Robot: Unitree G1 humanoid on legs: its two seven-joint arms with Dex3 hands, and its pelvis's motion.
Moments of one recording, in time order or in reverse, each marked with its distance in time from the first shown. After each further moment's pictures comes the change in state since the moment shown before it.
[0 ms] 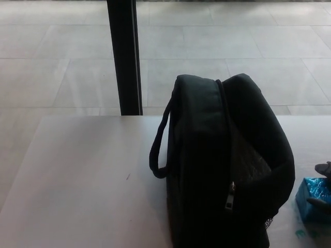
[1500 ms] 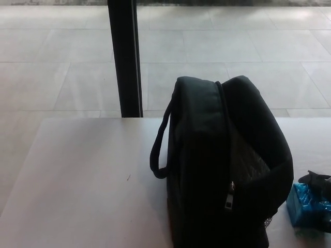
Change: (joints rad) left_arm -0.039 0.021 -0.014 0.003 0.008 0.017 0.001; right_arm 0.097 -0.061 0.133 -0.004 -0.261 -0.316 -0.270
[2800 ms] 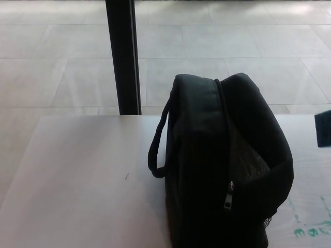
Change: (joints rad) left_arm 0.025 0.001 0.011 0.023 -0.001 0.000 0.001; right_arm -0.174 0.012 -0.369 -0.003 0.120 -0.193 -0.031
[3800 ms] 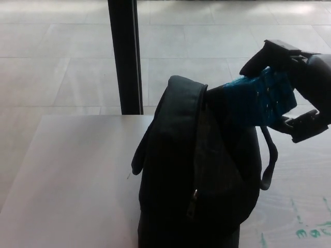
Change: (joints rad) left_arm 0.023 0.006 -0.010 0.006 0.011 -0.039 0.000; right_arm -0.008 0.100 0.096 -0.577 -0.019 0.083 0.137
